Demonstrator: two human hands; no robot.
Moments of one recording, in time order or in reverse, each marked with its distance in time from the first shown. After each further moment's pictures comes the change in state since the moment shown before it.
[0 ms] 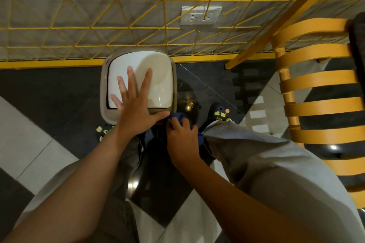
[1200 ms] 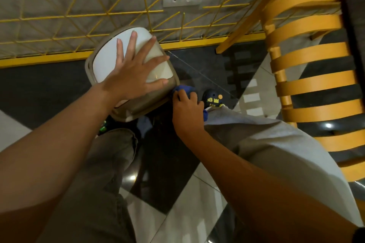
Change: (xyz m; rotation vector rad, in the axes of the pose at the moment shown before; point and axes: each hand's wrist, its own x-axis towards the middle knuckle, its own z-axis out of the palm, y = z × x) left_hand 0.062 0.009 -0.005 0.456 0.140 0.563; right_hand 0.020 0.032 -0.016 0.015 0.142 0.161
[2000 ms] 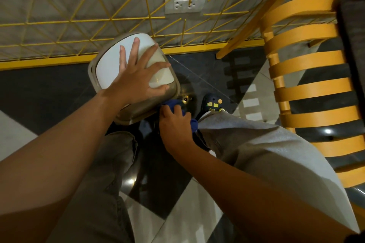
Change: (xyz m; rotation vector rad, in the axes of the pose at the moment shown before) left_hand -0.001 0.002 0.002 -0.089 0.035 -0.043; right_hand -0.015 -0.023 0.008 -0.078 -0.119 -0.155
